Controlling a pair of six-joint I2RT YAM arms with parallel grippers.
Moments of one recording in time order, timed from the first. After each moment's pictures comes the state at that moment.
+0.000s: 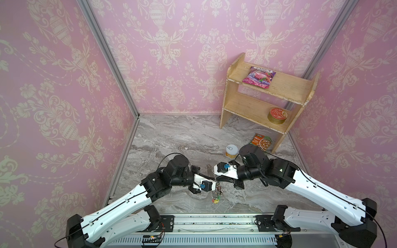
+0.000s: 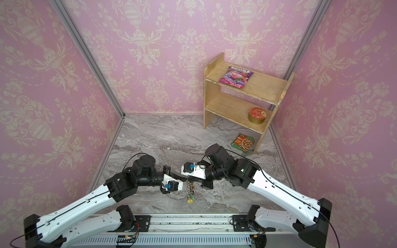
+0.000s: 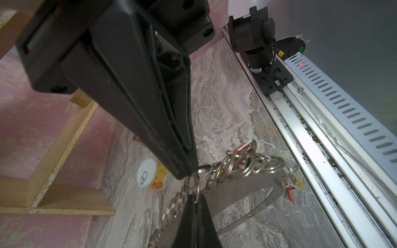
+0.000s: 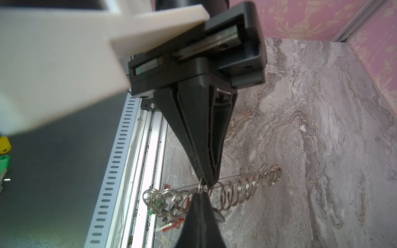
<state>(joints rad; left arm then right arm) -0.87 0.88 0.76 -0.36 0.47 0.88 0.91 1.10 1.11 -0.73 -0.45 -0.47</state>
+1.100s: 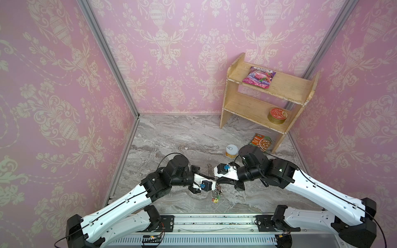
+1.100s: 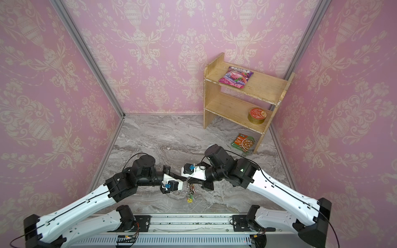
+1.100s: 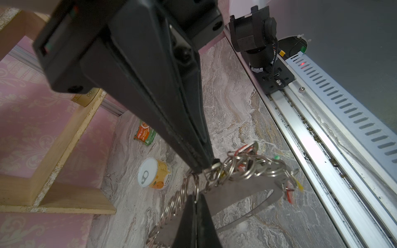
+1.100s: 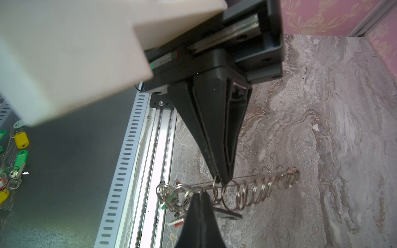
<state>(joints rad) -0.87 0.88 0.76 -0.36 0.47 0.88 0.91 1.10 1.11 -0.75 -0.49 -0.47</state>
